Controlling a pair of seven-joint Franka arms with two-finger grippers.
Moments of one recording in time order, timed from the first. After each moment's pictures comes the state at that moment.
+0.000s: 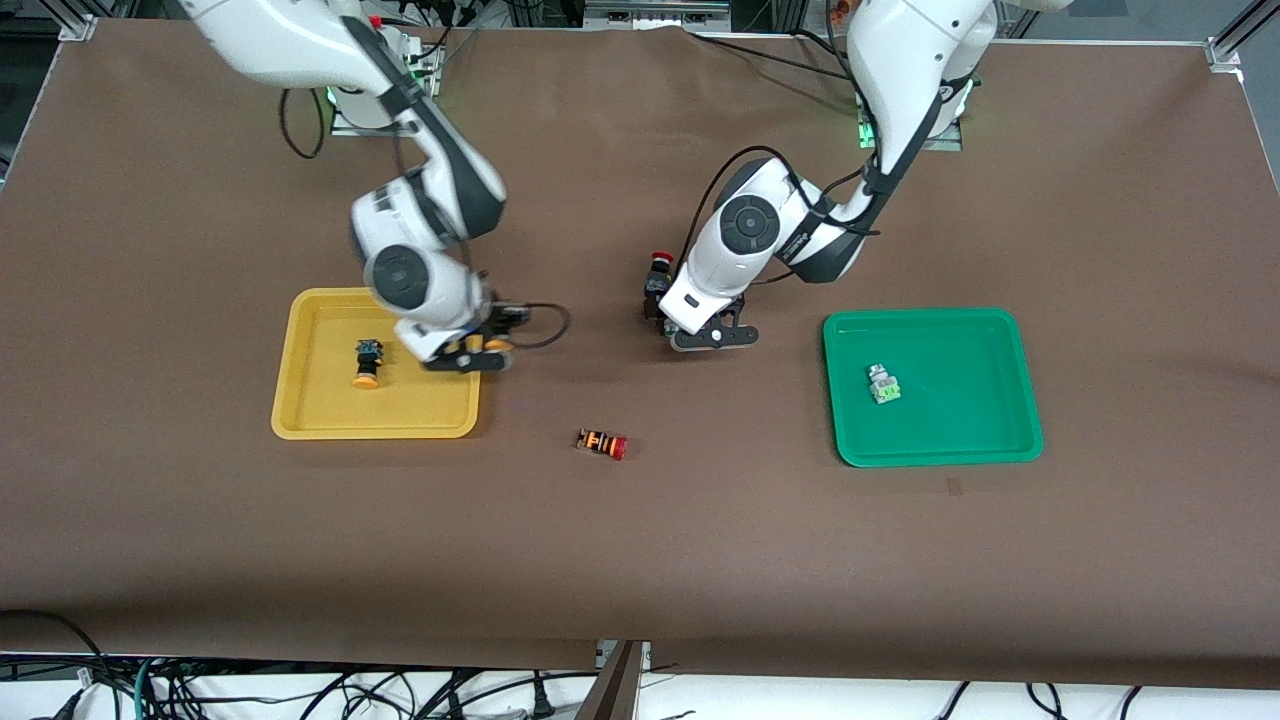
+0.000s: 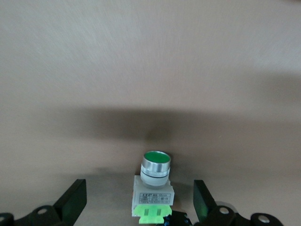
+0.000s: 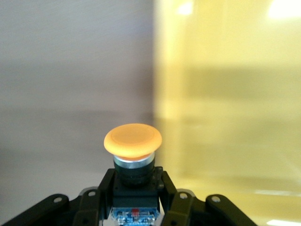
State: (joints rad) left arm -0.49 0.61 -0.26 -1.88 -0.08 2.52 -0.76; right arm 0.20 0.47 0.20 -1.94 0.06 2.20 0.30
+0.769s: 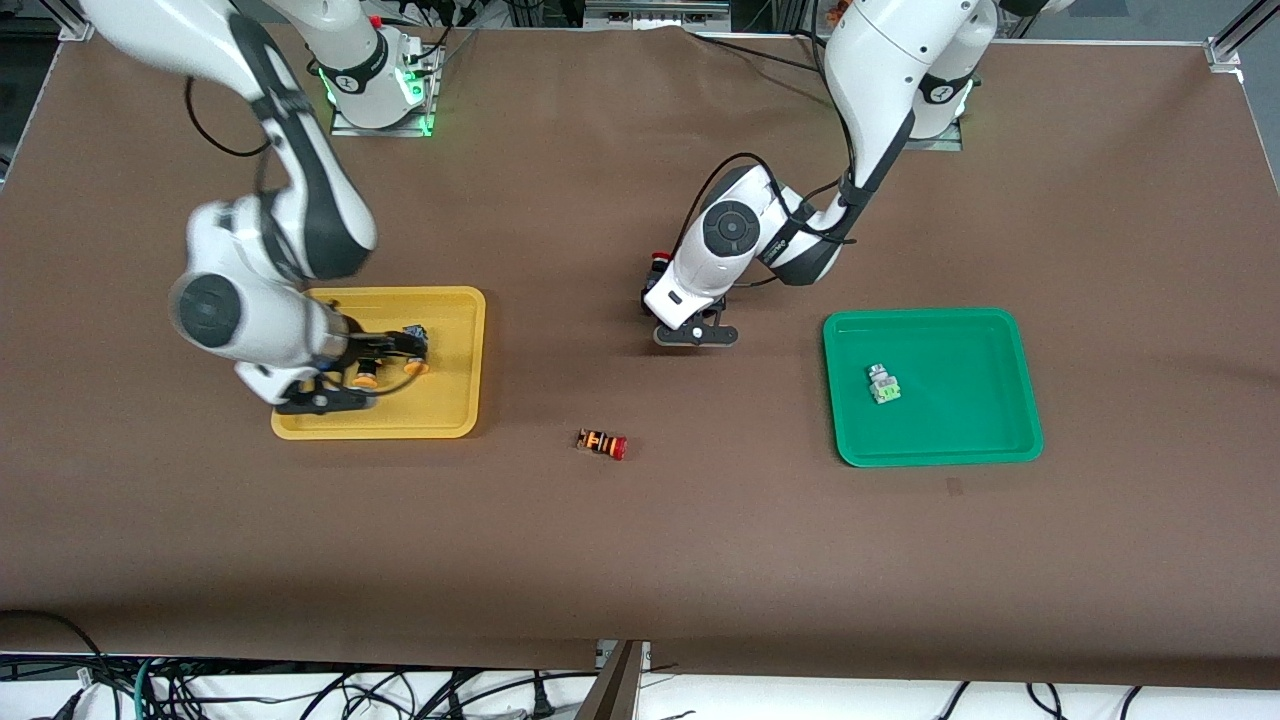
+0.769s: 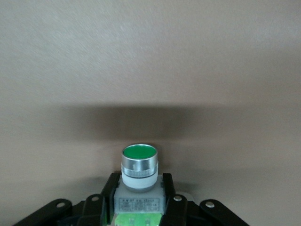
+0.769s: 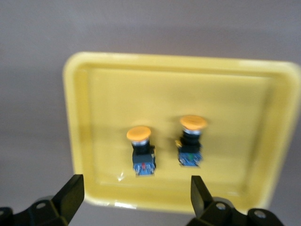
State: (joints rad) left arm -0.50 0.63 -0.25 -1.87 -0.08 2.52 -0.68; right arm 0.13 0.31 0.06 -1.77 0.06 1.94 0.11
